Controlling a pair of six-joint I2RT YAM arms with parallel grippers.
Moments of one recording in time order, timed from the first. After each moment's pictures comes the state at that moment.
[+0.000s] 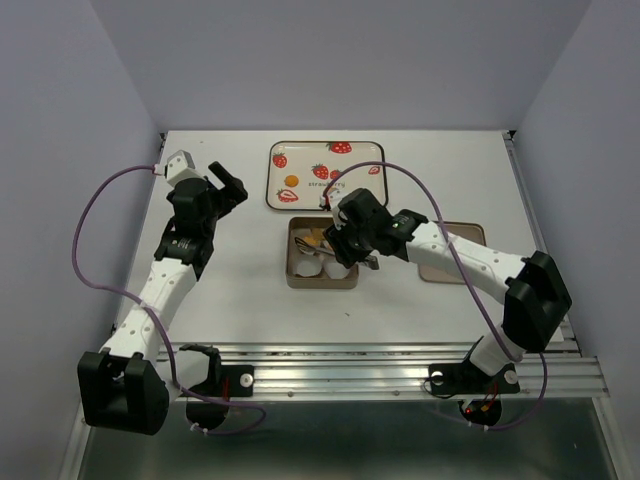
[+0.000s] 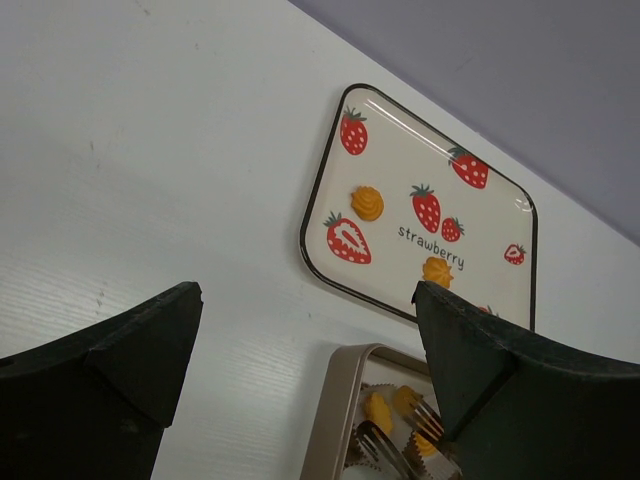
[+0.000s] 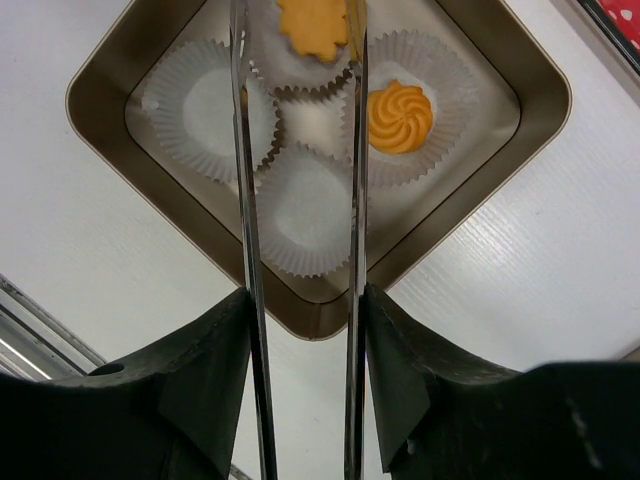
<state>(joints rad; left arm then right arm) -0.16 1.09 0.83 -0.06 -0.22 -0.61 0.82 1.58 1.25 -0.55 0.02 0.07</state>
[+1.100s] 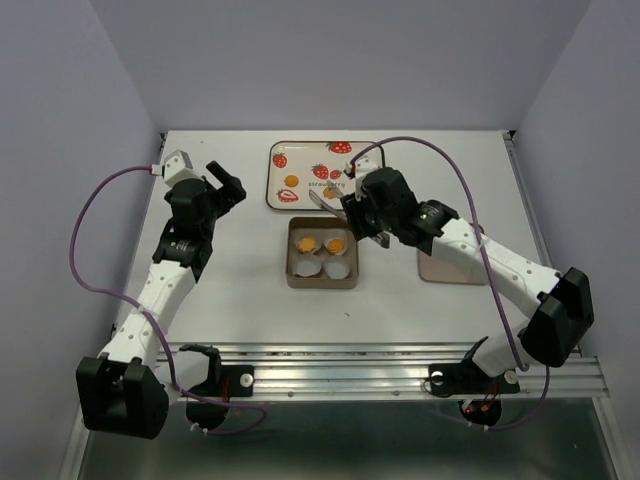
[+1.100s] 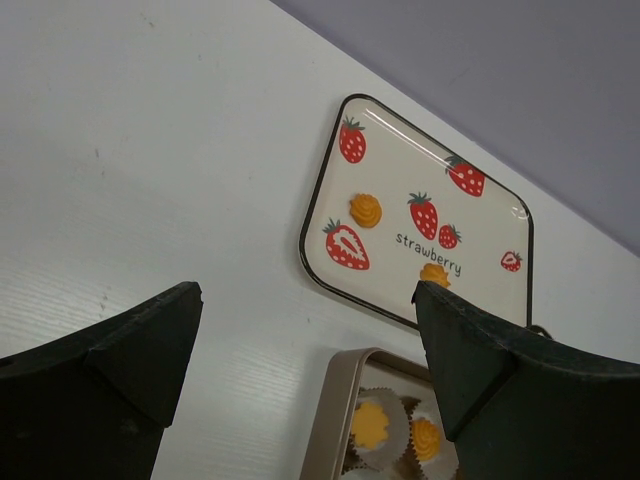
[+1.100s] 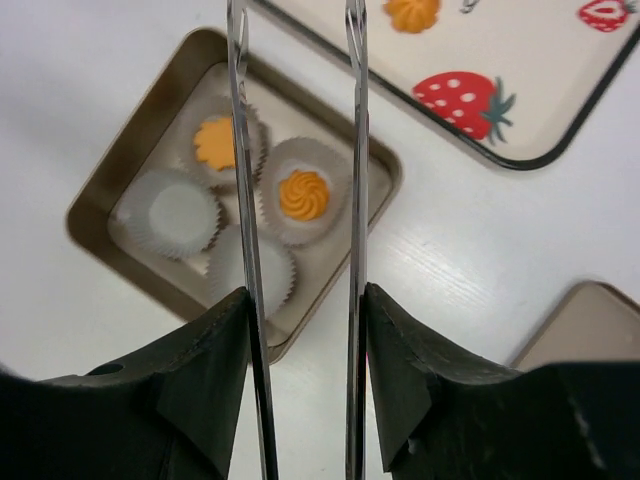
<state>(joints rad) -0.16 1.07 0.83 -0.06 -0.23 -0.61 0.77 1.46 1.28 -0.50 0.16 0.11</state>
